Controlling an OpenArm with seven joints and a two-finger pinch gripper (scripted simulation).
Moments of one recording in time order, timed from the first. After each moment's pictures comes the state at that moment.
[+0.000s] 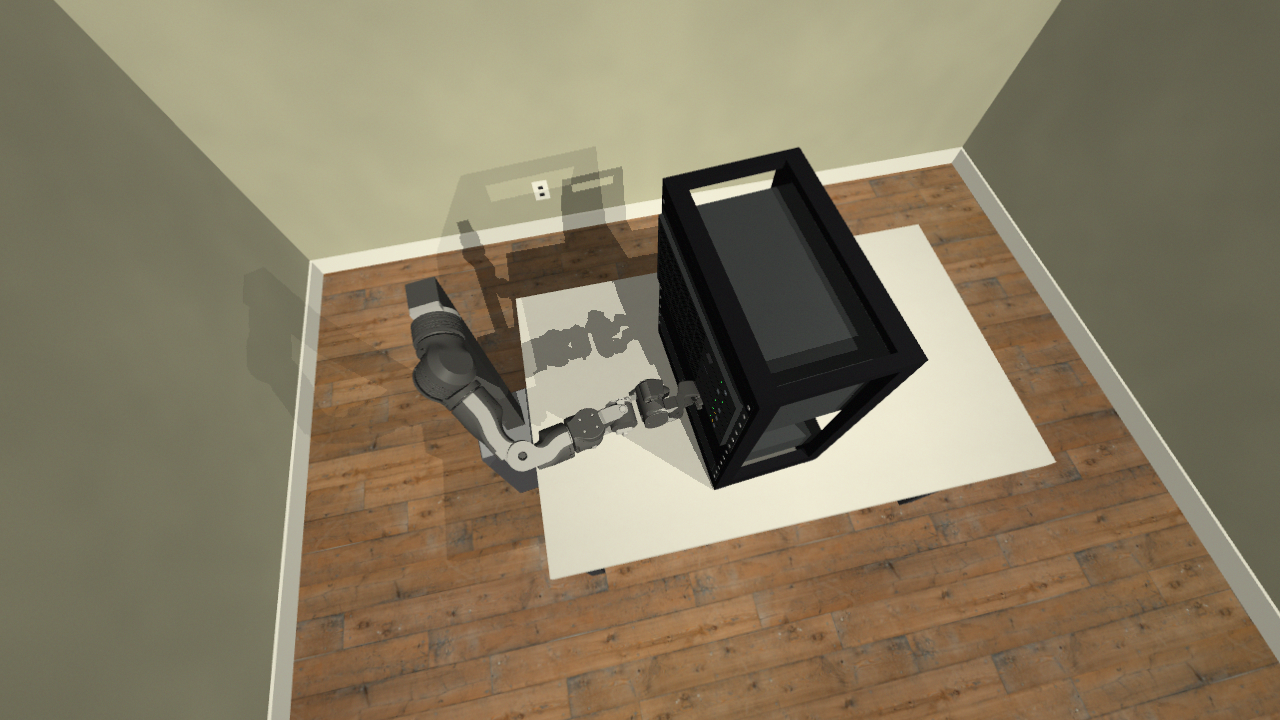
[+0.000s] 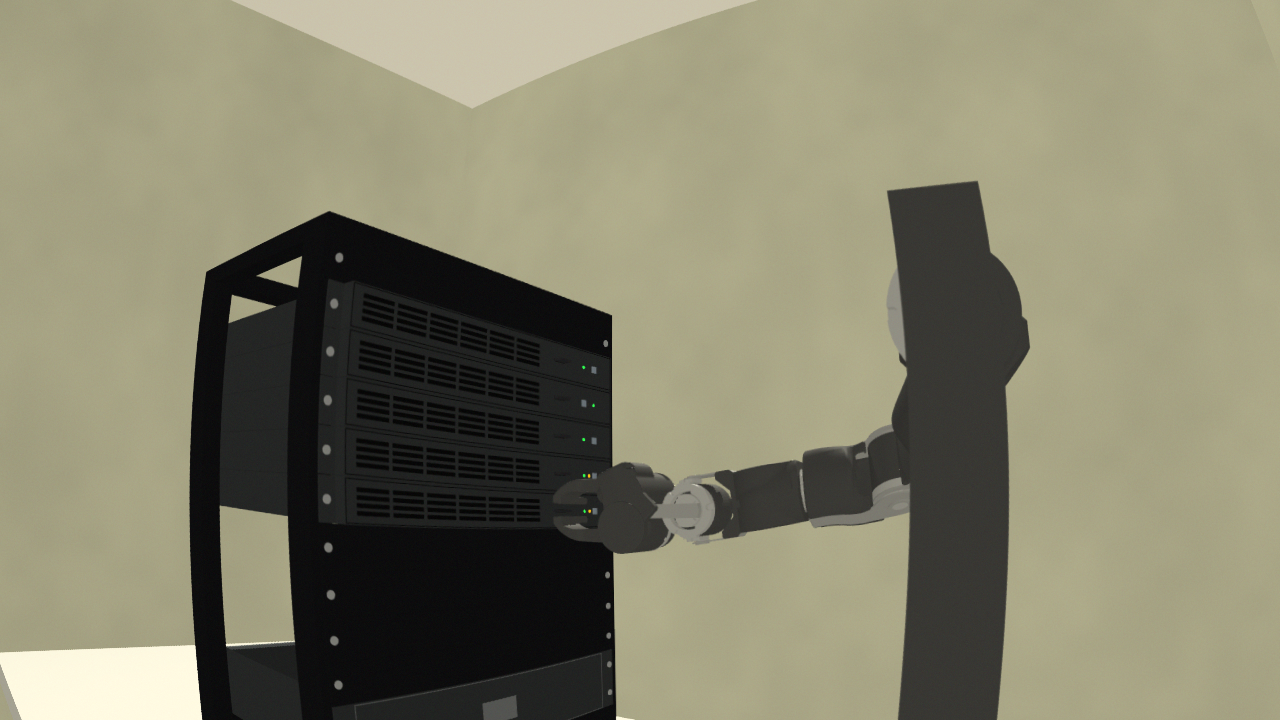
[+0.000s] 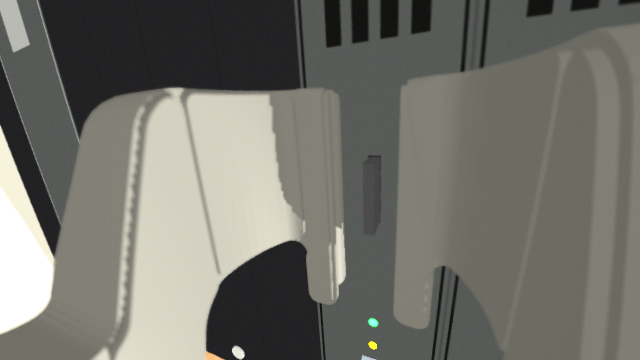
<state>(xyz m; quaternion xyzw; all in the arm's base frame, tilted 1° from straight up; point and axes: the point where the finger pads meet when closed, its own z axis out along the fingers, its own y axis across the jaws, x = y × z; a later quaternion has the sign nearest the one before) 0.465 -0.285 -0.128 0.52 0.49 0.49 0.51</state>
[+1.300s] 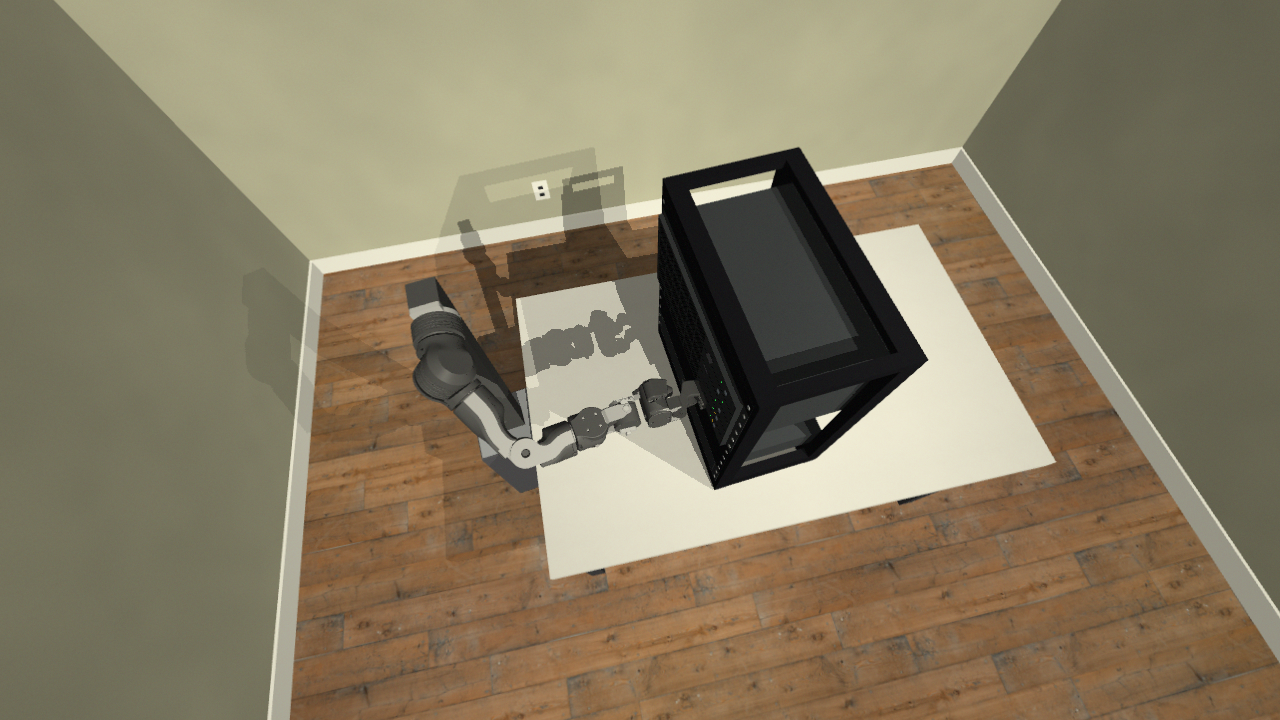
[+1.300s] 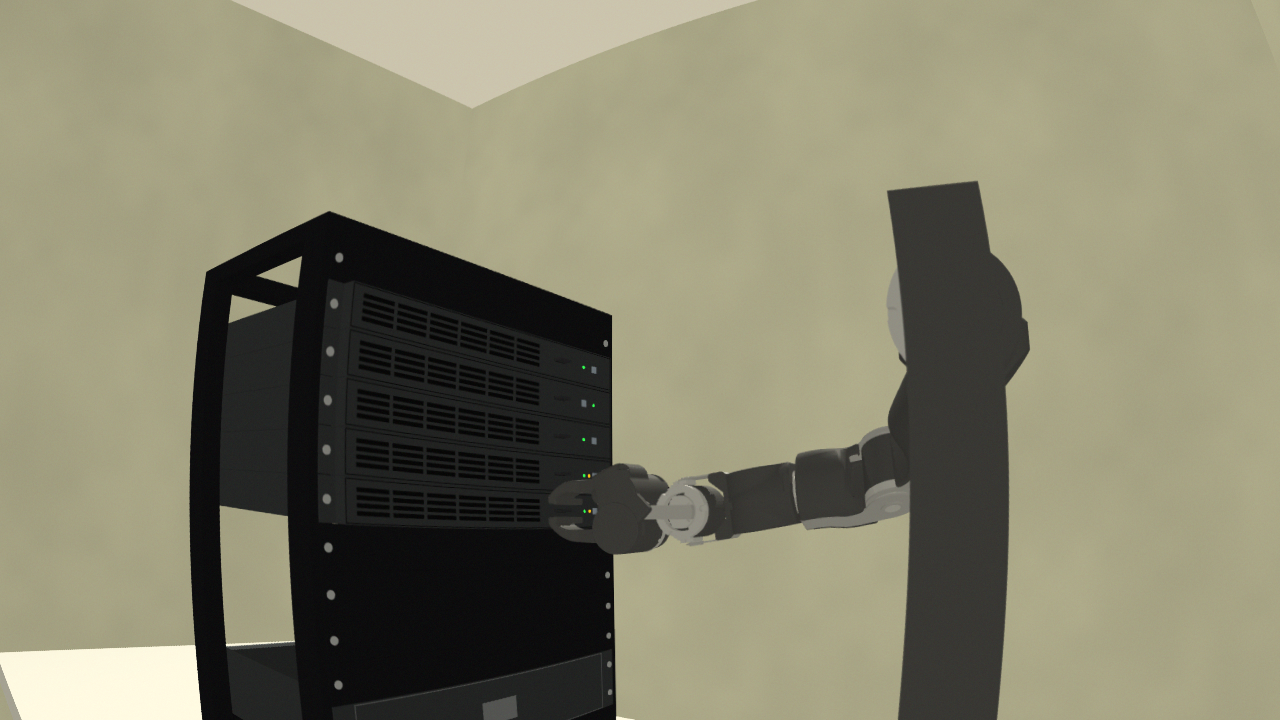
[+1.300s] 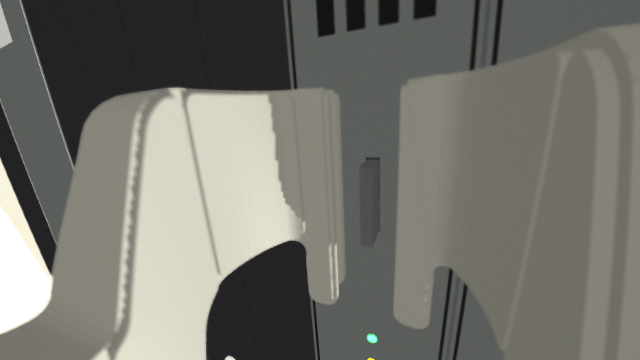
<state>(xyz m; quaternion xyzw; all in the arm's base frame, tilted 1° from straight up) 0.473 -0.286 -0.129 0.52 0.49 0.49 0.51</state>
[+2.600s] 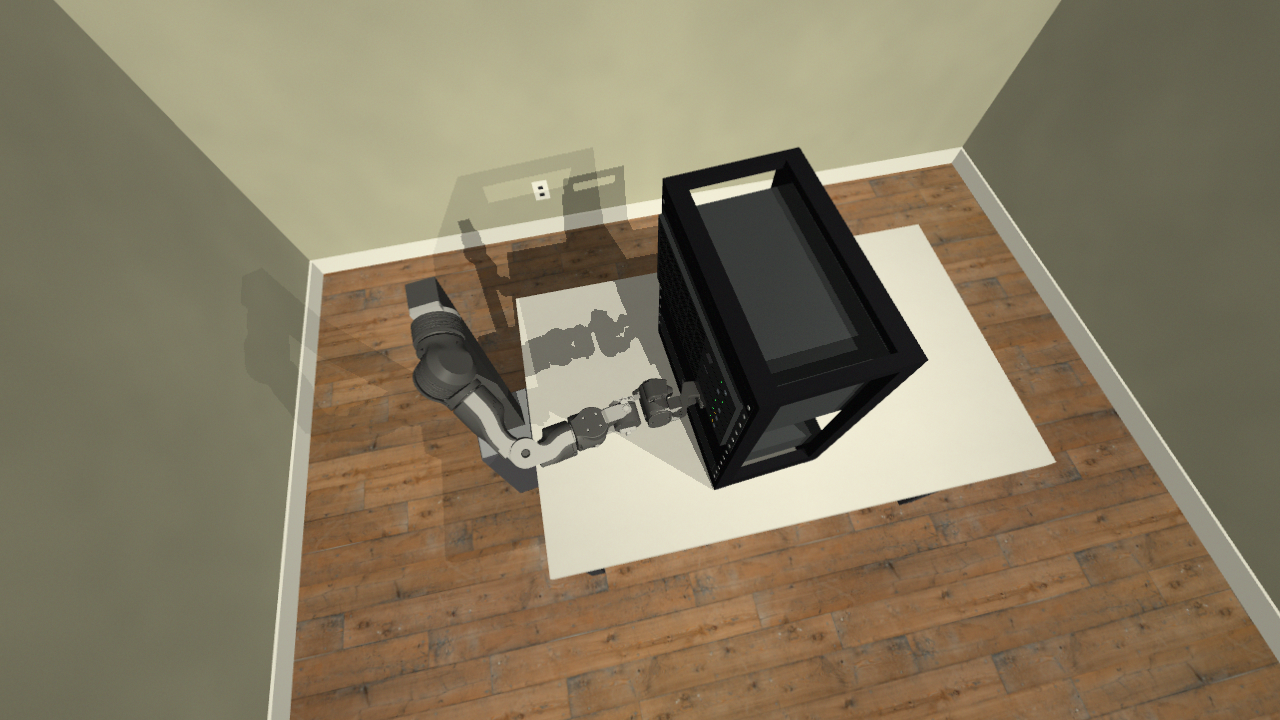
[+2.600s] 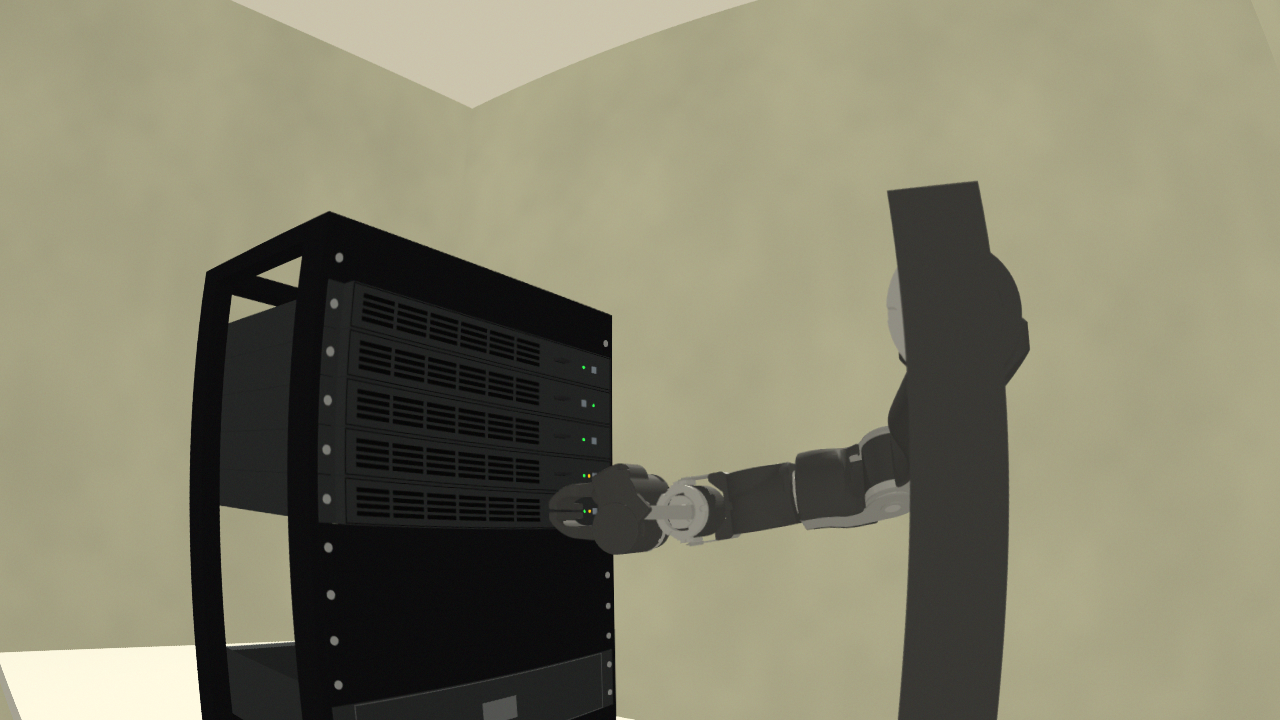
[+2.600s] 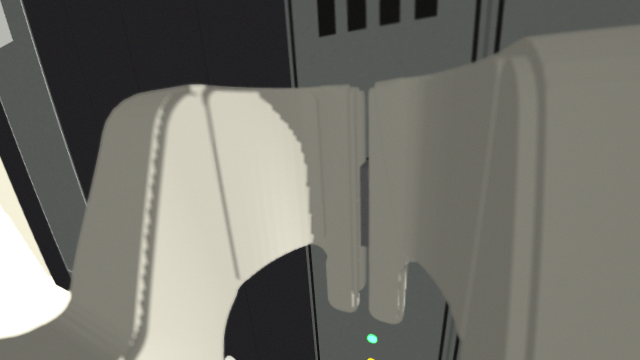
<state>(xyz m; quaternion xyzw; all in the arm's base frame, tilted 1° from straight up) 0.473 -0.286 -0.129 0.52 0.49 0.49 0.51</state>
